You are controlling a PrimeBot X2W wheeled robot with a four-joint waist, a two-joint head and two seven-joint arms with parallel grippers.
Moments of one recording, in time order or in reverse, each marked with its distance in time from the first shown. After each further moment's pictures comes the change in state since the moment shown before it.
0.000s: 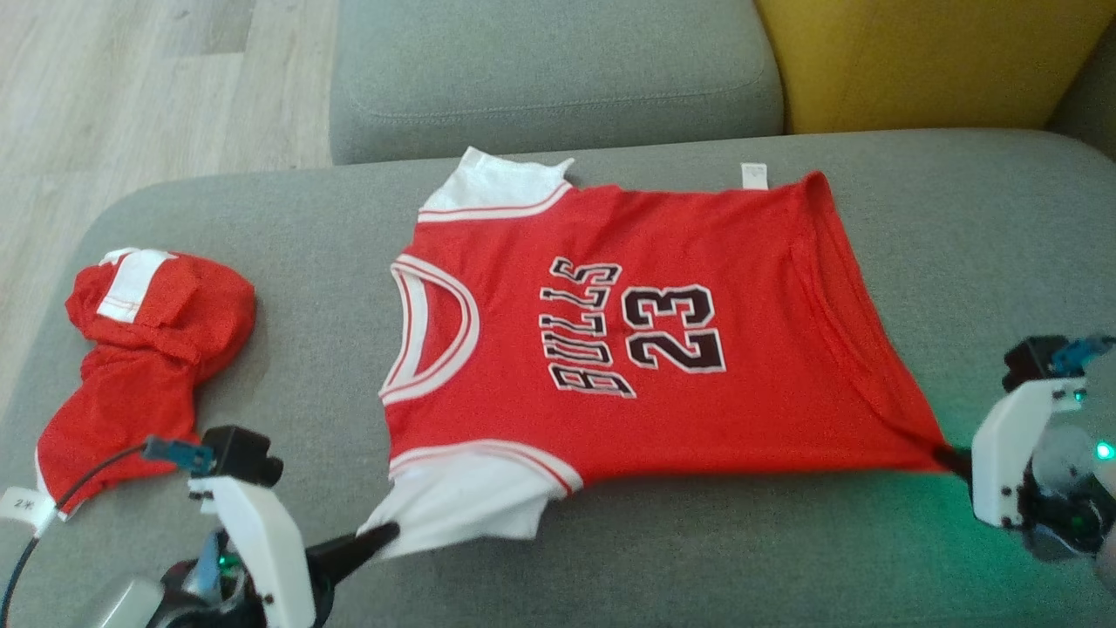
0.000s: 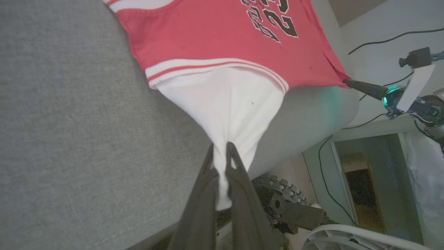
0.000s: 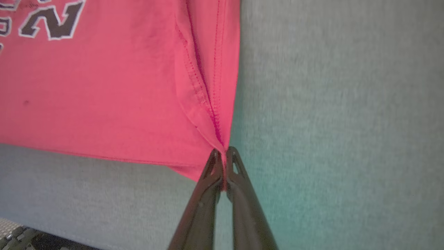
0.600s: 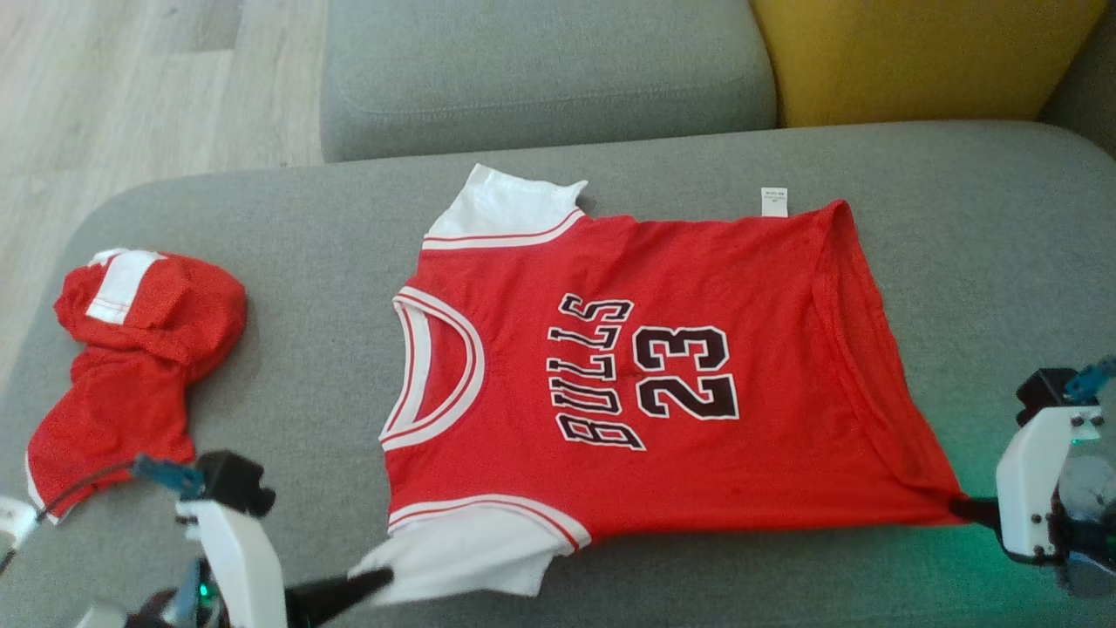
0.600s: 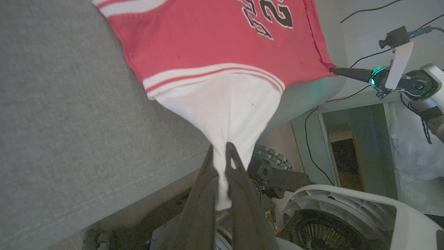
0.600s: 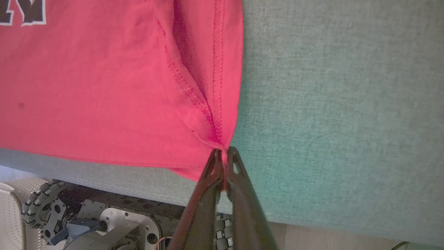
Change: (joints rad) left arm 0.101 0.104 0.016 -0.170 -0.086 0.031 0.113; right arm 0.097 -0.088 -0.044 -0.144 0.080 0.000 0.210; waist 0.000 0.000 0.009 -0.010
